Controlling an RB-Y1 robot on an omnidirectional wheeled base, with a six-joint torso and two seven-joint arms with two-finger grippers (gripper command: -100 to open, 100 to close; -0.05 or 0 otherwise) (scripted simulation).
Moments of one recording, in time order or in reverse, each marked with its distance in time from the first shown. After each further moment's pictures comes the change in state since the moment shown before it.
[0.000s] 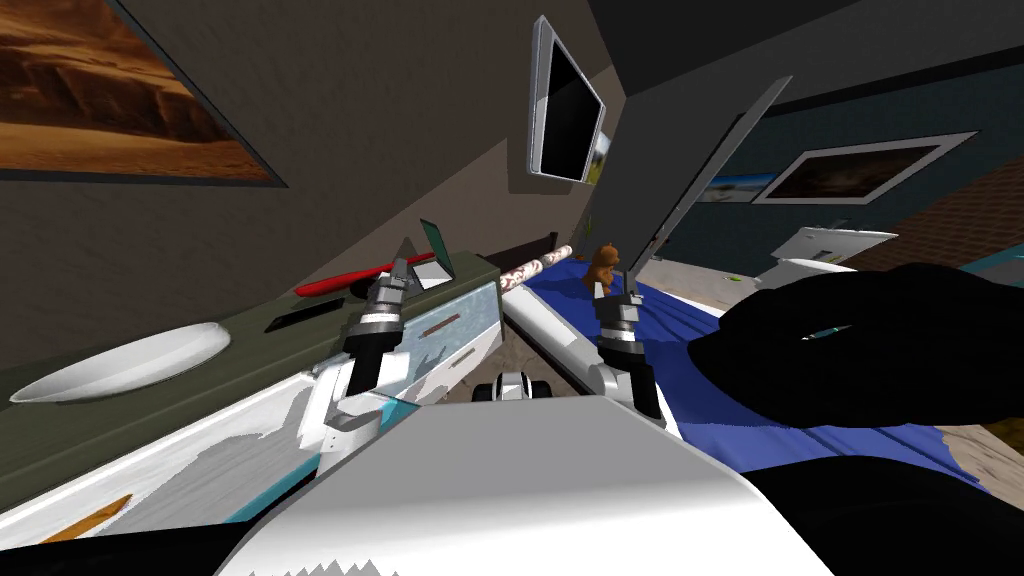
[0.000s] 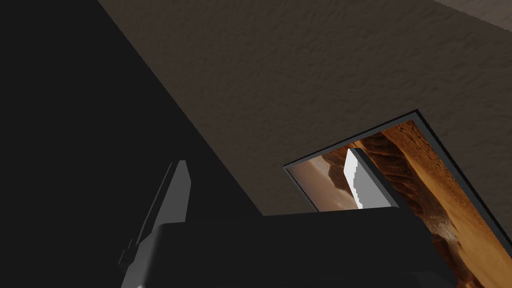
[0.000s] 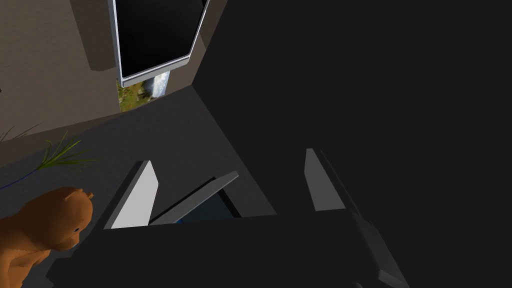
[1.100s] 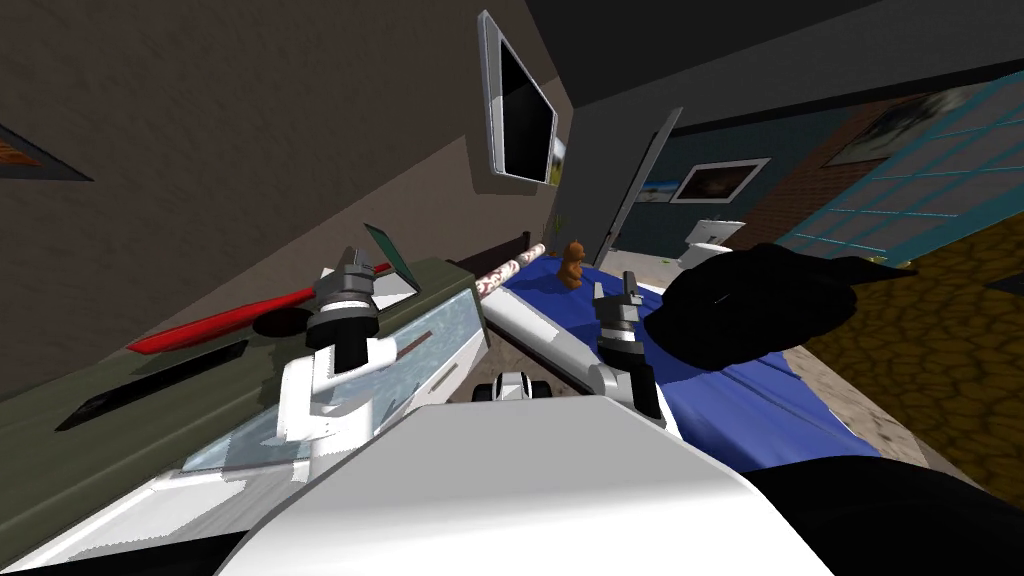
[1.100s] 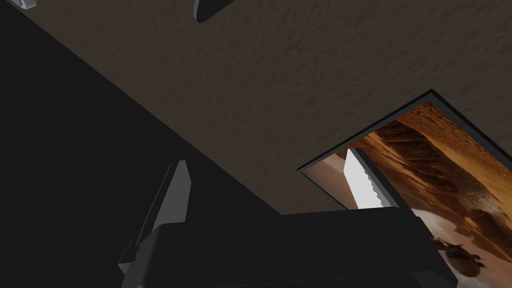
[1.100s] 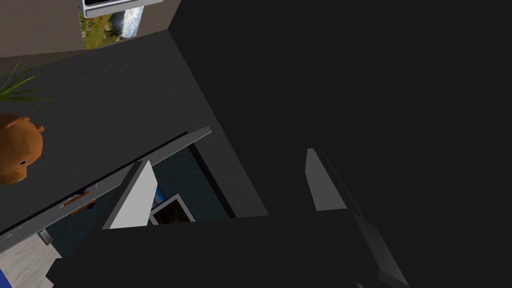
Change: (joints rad) left arm -0.134 0.014 0.130 -0.044 -0.178 0.343 -0.110; right arm 0.000 0.000 0.000 0.000 0.000 0.000 0.000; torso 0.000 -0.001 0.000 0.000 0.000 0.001
